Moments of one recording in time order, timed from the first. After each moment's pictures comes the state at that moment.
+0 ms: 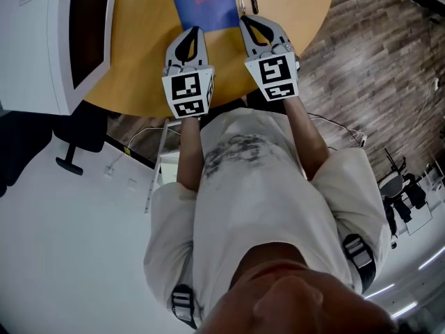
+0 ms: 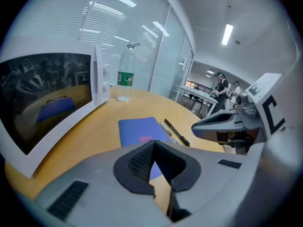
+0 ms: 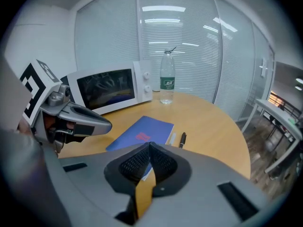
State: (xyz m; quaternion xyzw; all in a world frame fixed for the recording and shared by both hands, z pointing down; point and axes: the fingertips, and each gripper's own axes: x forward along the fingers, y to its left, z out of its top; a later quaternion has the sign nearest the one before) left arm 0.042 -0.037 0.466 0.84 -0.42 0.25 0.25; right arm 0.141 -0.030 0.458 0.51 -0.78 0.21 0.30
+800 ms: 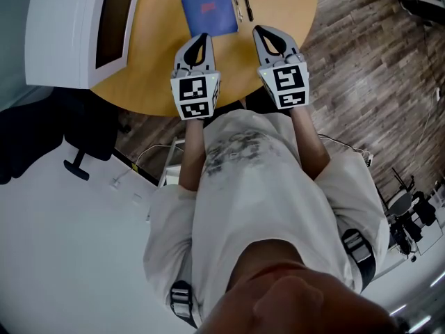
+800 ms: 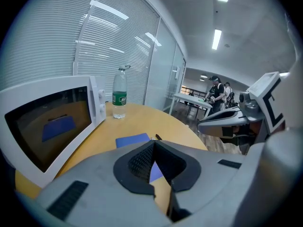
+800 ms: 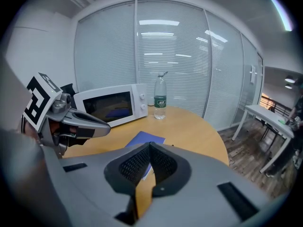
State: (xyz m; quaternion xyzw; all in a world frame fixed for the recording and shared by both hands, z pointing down) left arm 0.053 -0.018 0.387 0.86 -0.41 0.22 0.20; right arm 0.165 0.001 0.369 0.55 -0.77 0.19 0.26
